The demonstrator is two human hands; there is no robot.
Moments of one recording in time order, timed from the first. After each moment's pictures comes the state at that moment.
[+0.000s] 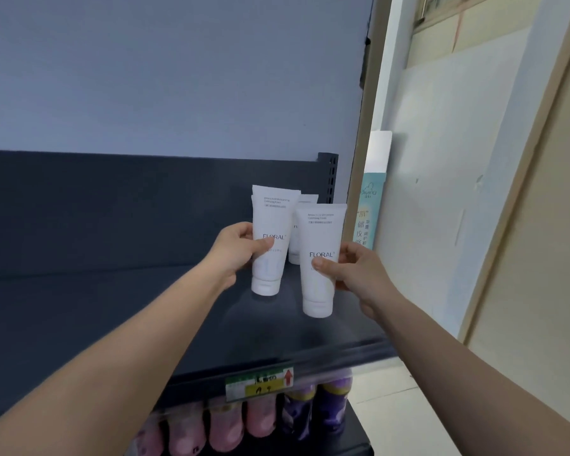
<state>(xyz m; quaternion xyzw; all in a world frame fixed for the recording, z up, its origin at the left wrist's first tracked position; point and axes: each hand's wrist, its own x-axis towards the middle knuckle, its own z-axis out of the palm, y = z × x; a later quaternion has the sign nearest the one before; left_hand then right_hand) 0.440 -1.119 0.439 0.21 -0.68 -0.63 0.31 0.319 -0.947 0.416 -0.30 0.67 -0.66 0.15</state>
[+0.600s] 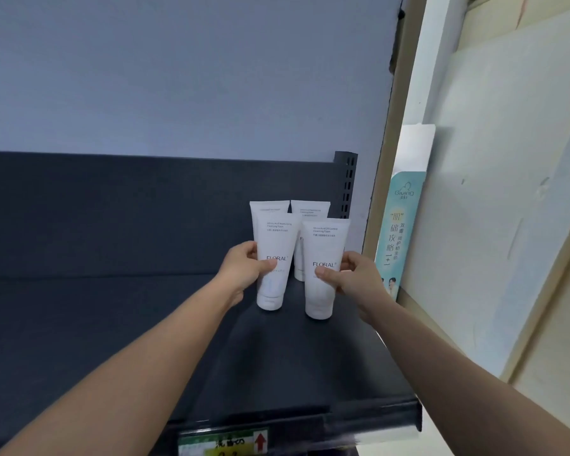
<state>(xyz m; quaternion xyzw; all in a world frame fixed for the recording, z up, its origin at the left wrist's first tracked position) 0.360 -1.154 0.405 0.30 -0.67 -0.60 0.32 0.210 -1.013 0.386 -0.32 0.70 -0.62 0.16</state>
